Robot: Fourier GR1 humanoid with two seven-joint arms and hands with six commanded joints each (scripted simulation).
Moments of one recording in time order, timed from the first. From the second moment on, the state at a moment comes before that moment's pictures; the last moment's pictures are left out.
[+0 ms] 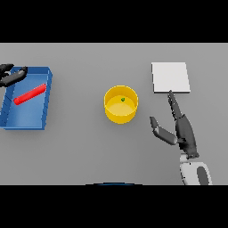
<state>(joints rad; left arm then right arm) -0.50 0.59 -0.03 -1.14 -0.15 -0.16 0.55 0.09 -0.07 0.14 -1.68 0.23 -0.01 -0.16</state>
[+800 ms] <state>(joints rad) -0.47 0.54 -0.03 -1.20 -0.14 -0.08 0.46 -0.23 -0.34 0.34 -1.58 0.62 0.15 -0.06</state>
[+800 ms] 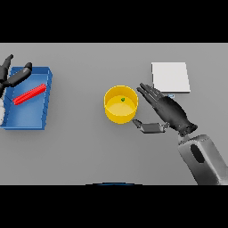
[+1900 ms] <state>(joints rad) -0.47 0.57 0.00 -1.16 -0.13 -0.11 0.42 -0.68 -0.33 0.69 -1.13 0.89 0.43 -0.22</state>
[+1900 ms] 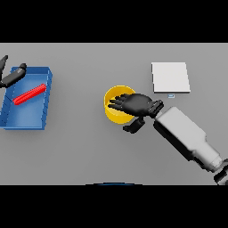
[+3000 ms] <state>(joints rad) -0.47 0.57 -0.01 -1.17 -0.14 -0.12 0.42 -0.71 -0.34 0.69 -1.13 0.85 0.50 -0.22</state>
